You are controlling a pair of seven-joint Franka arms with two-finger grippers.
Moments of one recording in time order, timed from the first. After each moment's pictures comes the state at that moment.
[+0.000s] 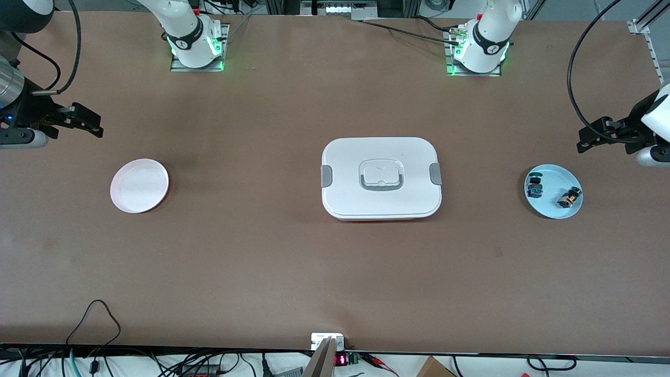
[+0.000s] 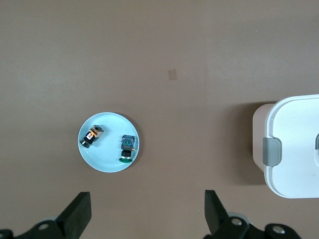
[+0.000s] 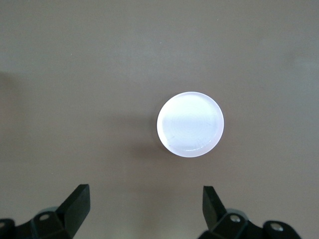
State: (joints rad) left arm 0.15 0.10 -0.14 -1.51 0.04 1.58 0.03; right arm 0.08 -0.01 -0.08 -1.71 -0.03 1.66 -0.05
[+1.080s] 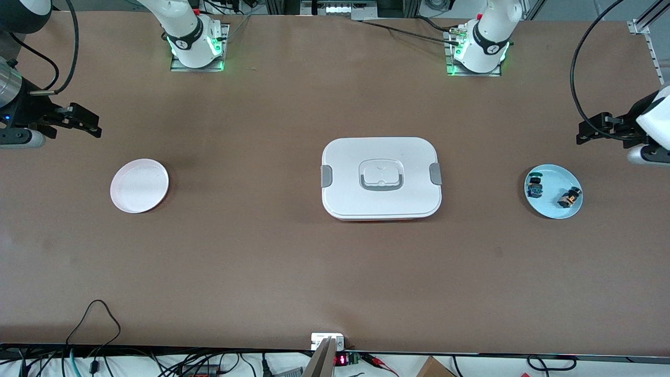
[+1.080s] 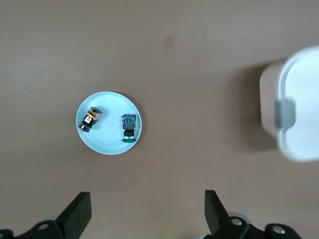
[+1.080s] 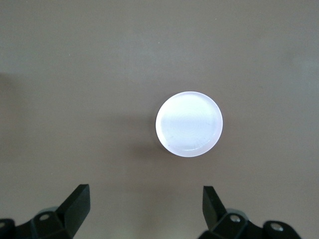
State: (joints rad) left arm 0.19 0.13 -0.13 -1.53 0.04 1.49 0.25; right arm 0.08 -0.01 -0.08 -1.71 -0.03 1.66 -0.05
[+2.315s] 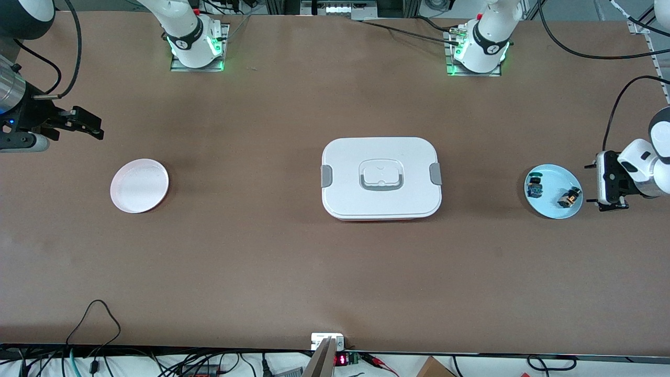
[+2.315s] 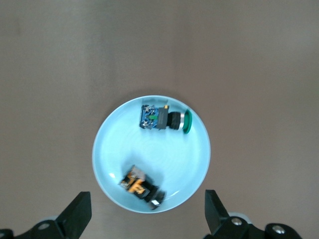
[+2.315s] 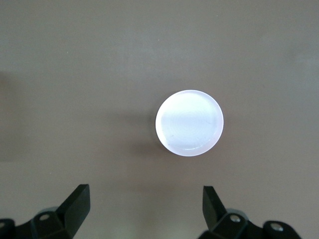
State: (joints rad) left arm 0.42 0.40 -0.12 -1.76 0.06 1.95 1.95; right arm 0.08 0.00 -0.08 -1.71 -0.03 1.66 -0.05
